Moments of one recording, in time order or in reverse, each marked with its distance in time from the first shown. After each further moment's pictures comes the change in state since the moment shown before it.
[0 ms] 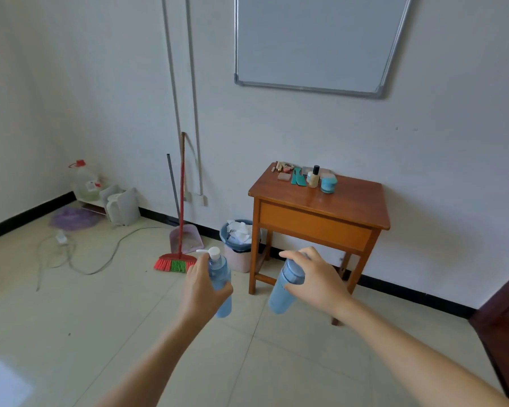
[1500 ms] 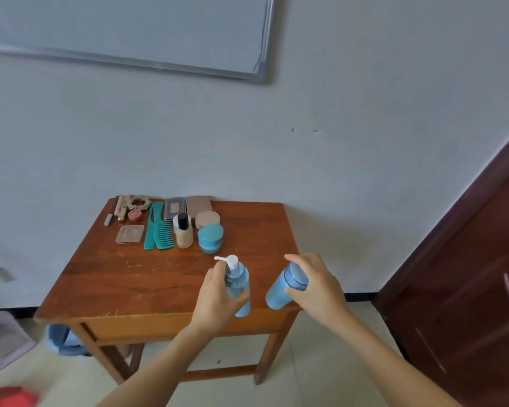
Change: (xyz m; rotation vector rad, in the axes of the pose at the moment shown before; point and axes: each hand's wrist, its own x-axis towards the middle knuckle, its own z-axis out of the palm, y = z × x) left_hand 0.378 0.092 0.454 -0.177 -0.546 0.183; right_hand 0.288 0.377 -0.138 -0.023 0.309 0.511
